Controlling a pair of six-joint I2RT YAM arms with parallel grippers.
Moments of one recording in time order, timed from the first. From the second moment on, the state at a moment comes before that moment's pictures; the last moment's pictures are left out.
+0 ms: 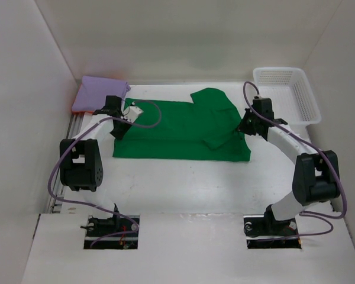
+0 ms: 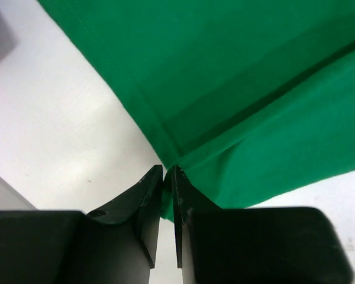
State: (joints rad) left arm -0.04 1.73 1.21 -0.60 0.05 0.63; right arm 0.15 1.54 1.03 -0.27 -0.07 0.52
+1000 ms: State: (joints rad) left arm -0.06 1.48 1.06 -0.54 -0.06 0.81; right arm 0.21 1.46 0.99 -0.48 0.05 0.48
